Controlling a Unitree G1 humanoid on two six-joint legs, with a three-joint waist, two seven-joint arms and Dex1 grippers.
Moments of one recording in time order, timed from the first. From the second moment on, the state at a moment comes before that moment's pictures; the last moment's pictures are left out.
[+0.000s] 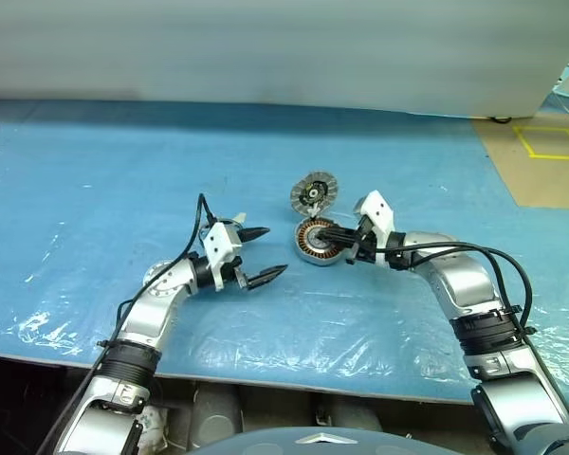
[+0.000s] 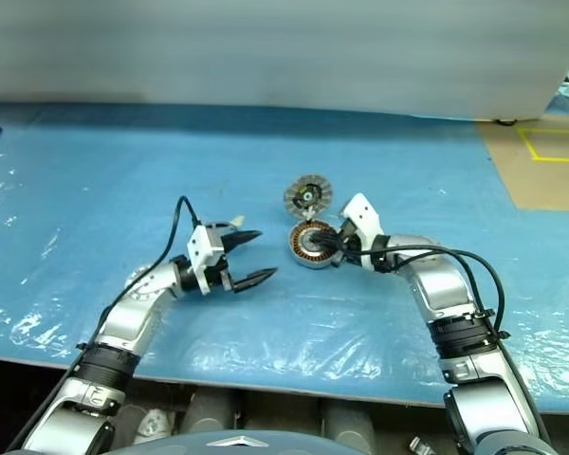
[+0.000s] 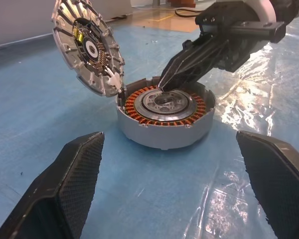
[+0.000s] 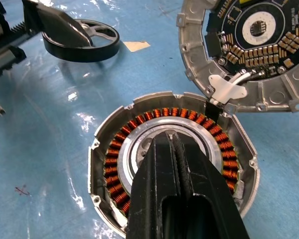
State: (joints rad) left arm -0.29 0.33 -0.13 0.17 -0.27 -0.06 -0.97; right arm -0.43 -0.50 0.13 0.07 0.24 0.46 0.89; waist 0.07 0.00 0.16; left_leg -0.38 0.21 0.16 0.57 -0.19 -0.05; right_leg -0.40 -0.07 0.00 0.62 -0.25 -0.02
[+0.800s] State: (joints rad) left arm -0.25 0.45 0.01 0.11 -0.29 -0.05 -0.91; right arm -0.56 -0.40 0.32 0.15 0.09 0.42 0.91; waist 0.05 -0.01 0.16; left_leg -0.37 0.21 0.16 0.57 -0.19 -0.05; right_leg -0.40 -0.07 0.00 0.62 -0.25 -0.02
